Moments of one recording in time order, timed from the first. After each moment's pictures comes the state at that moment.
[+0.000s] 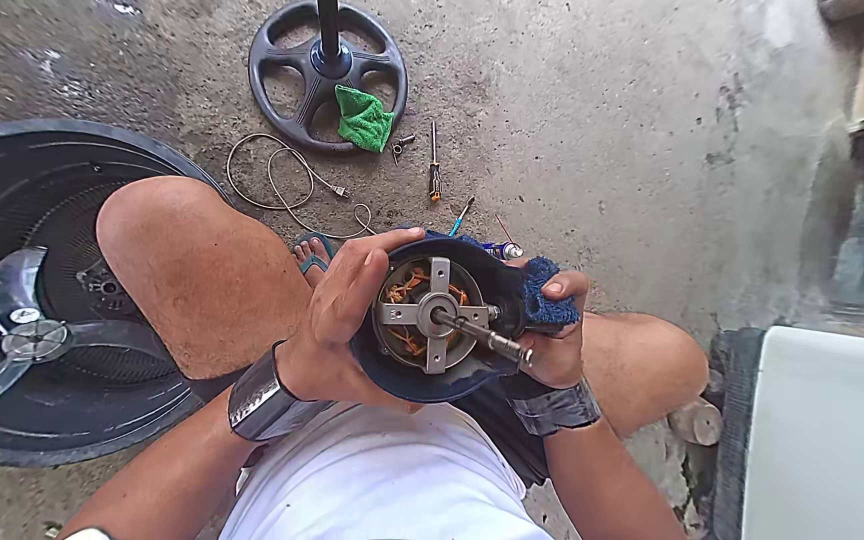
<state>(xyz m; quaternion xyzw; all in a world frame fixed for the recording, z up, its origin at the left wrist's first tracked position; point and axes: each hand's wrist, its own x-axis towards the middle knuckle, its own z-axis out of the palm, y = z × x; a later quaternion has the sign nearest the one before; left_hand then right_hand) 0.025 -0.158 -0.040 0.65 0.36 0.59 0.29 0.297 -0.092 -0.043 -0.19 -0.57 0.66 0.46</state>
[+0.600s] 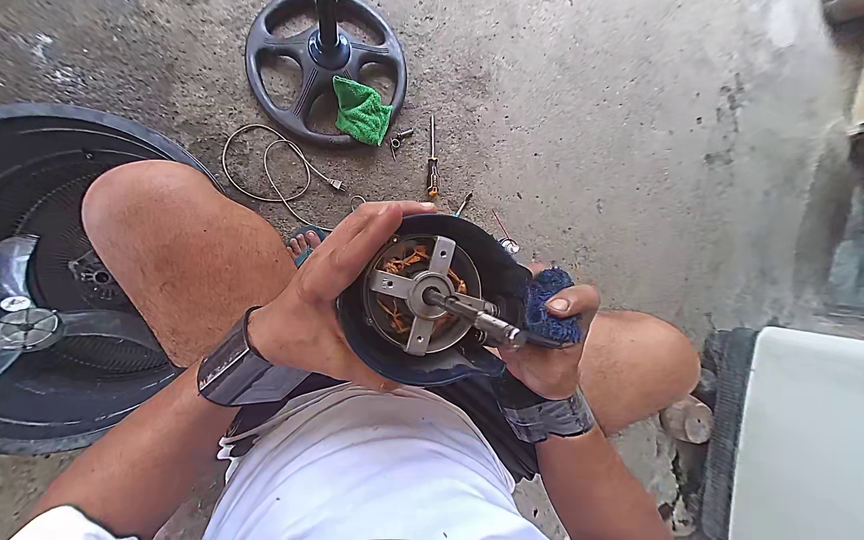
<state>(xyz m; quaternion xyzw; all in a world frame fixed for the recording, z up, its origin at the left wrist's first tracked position) 0.010 -0.136 -0.023 0.66 0.28 0.57 0.40 0.298 -0.106 -0.034 -0.20 -0.60 0.60 0.49</state>
